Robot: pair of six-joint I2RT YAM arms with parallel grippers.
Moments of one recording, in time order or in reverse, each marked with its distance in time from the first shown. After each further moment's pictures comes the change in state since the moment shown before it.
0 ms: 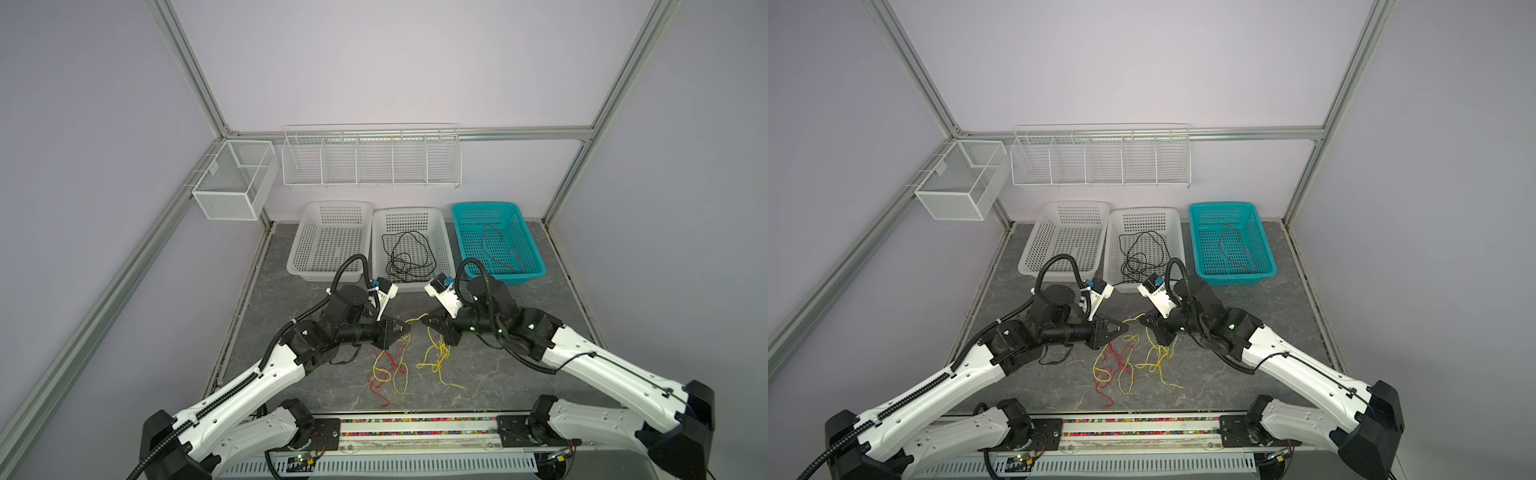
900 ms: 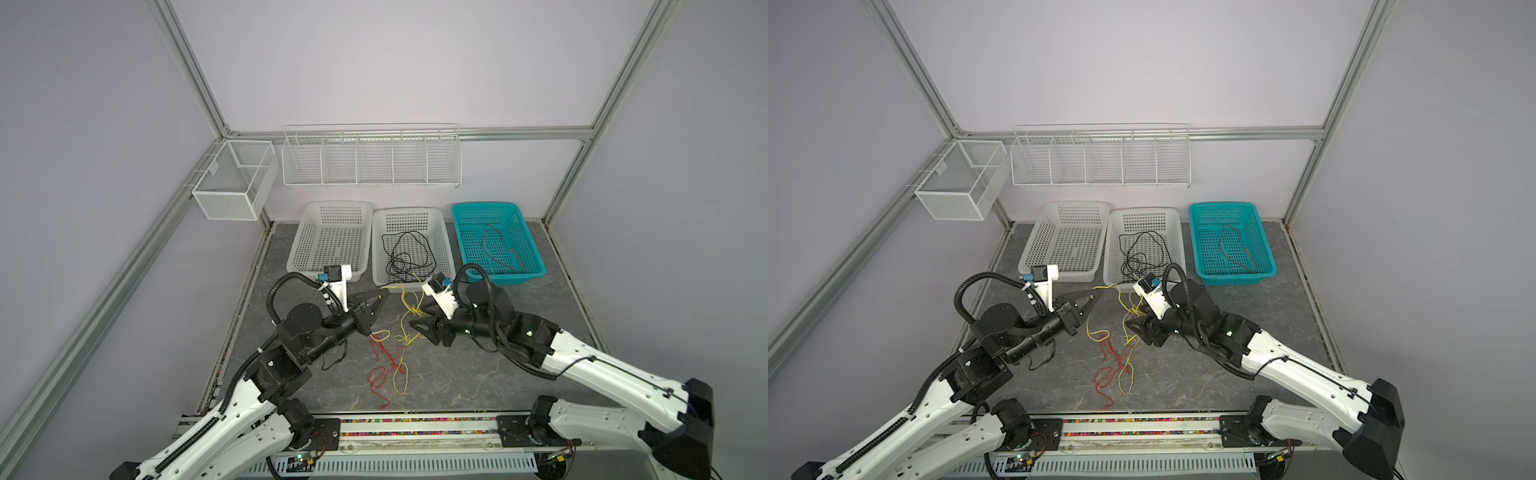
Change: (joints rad) left arm 0.018 -0.268 -0.026 0.288 -0.306 -0.105; right arm 0.054 -0.102 -0.040 0.095 0.089 0.026
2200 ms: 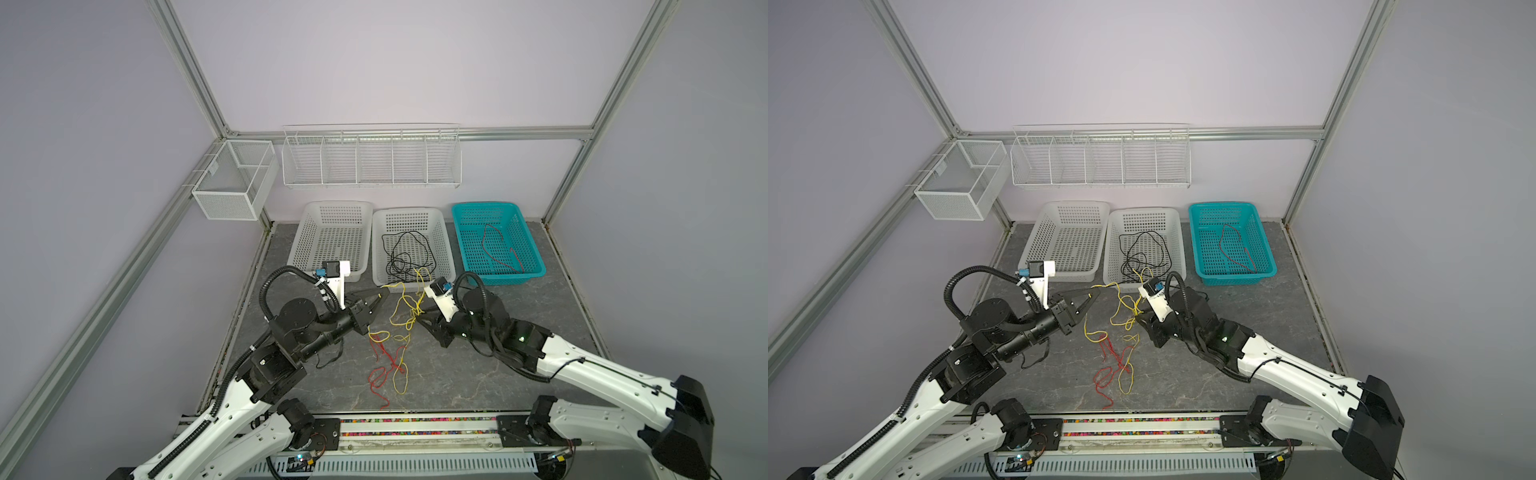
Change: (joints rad) left arm 0.005 -0.002 0.045 -0.062 0.079 -0.029; right arm -0.003 0.053 -0.101 0.117 0.095 0.023
